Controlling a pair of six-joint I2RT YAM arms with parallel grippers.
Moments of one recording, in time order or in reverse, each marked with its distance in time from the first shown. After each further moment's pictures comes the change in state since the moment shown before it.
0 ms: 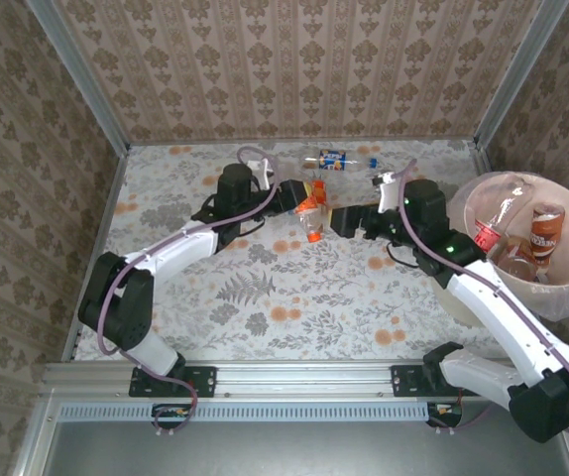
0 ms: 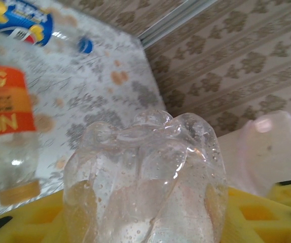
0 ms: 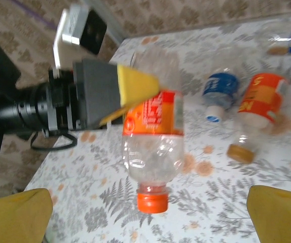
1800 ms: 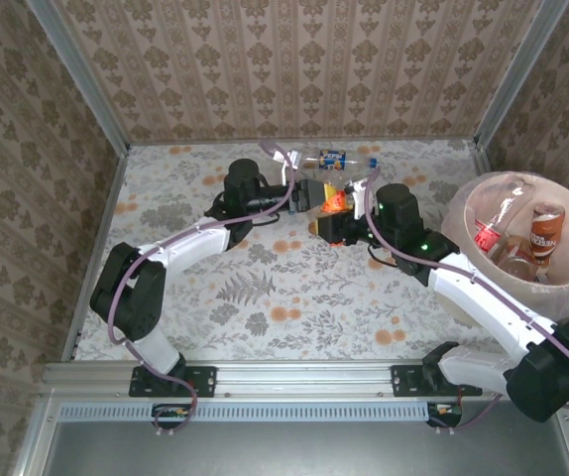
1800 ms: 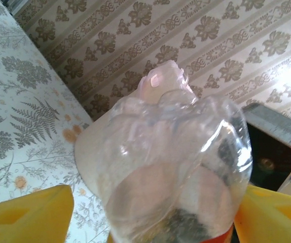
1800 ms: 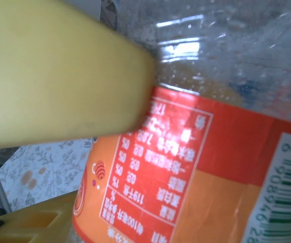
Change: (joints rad) left arm -0.054 0.081 0.059 0.263 0.346 -0.090; right arm 0.092 0.090 -0.038 0.128 0.067 -0.135
